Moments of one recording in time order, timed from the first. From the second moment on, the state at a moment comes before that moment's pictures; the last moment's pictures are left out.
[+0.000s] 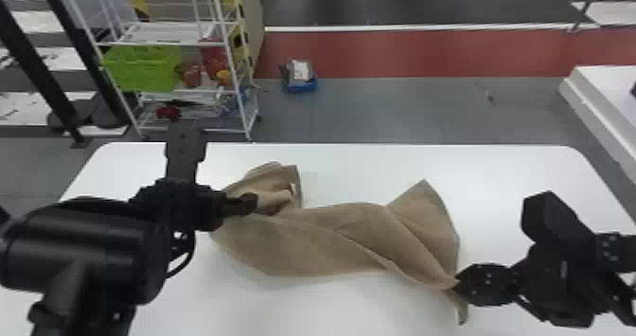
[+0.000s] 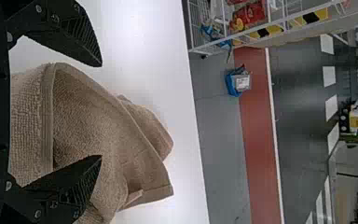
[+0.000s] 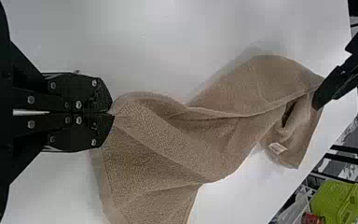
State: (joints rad) left arm -0.03 0.15 -0.04 -2.04 0.00 1.19 -0.14; right arm 0.24 -0.39 0.05 -2.23 0.58 0.75 1.36
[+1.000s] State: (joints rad) left arm -0.08 0.16 0.02 -2.10 0.01 1.32 -0.10; right arm 0.18 -0.37 -0.10 -2.22 0.42 0.81 1.25
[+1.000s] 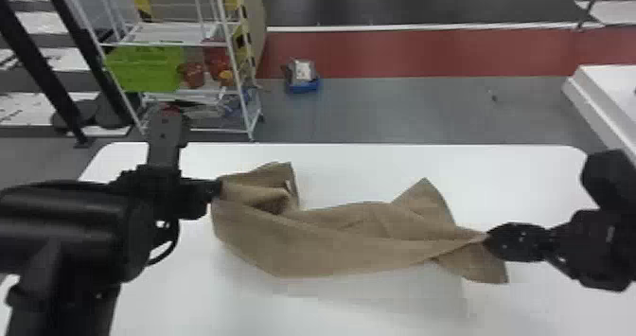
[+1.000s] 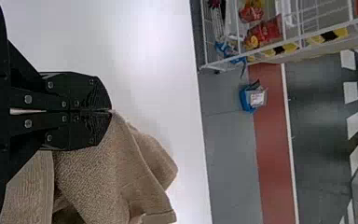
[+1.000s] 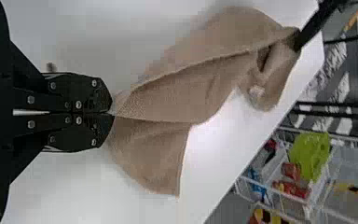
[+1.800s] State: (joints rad) left arm -0.14 0.15 0.33 -2.28 0.33 1.40 0.13; right arm -0.13 -0.30 -0.12 -2.02 0.16 0.90 0.72
